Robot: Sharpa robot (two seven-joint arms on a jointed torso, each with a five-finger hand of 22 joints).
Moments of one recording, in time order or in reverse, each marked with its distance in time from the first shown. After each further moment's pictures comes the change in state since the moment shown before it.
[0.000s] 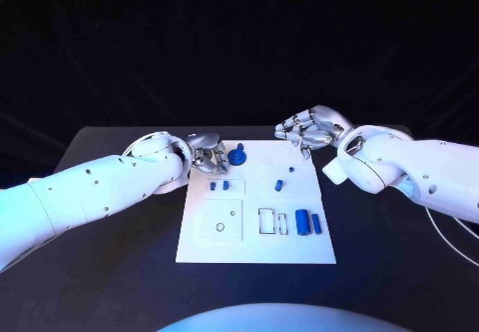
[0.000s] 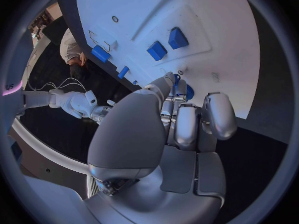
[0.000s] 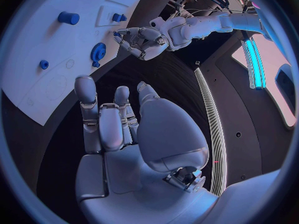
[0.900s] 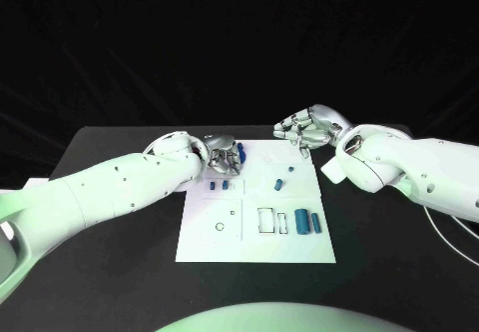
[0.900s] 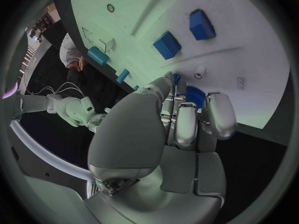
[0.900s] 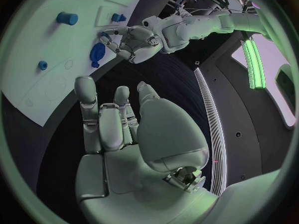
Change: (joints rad) left arm -0.001 0.122 -0.014 -0.097 -0.022 0.023 -0.002; left_hand 0.001 0.001 -0.007 0.007 -0.003 0.004 -0.004 0.006 0.002 0.000 0.000 0.009 -0.001 0.000 0.000 0.000 0.002 0.000 0.000 0.000 0.000 0.000; right arm 0.000 0.004 0.000 -0.001 0.000 0.000 0.000; right_hand 0.000 0.000 0.000 0.000 0.000 0.000 0.000 0.000 0.000 0.000 0.000 0.000 0.000 0.000 0.000 0.000 0.000 0.000 0.000 0.000 0.000 0.001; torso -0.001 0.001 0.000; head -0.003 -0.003
